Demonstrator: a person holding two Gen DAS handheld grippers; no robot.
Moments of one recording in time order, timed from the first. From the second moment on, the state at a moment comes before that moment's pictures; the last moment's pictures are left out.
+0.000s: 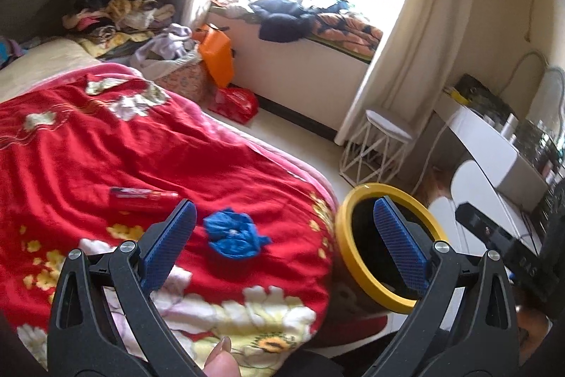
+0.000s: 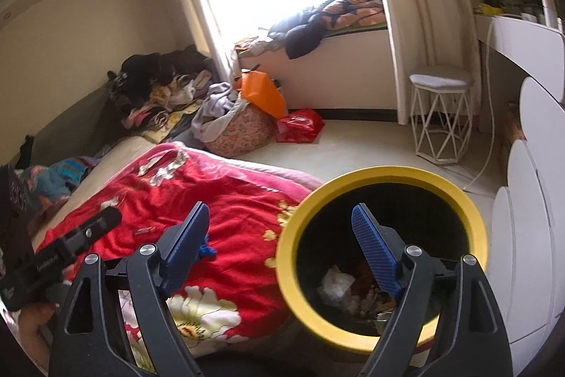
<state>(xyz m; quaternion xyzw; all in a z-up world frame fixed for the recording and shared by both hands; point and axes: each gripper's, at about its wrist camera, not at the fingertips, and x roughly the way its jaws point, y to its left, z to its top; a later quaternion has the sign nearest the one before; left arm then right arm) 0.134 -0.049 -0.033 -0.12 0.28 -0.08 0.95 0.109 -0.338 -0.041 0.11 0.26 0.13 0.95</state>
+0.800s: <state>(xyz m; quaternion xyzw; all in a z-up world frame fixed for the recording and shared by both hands) 0.133 0.053 -0.065 -0.20 0.30 0.02 0.93 0.121 -0.233 -0.056 0.02 0.30 0.23 0.93</state>
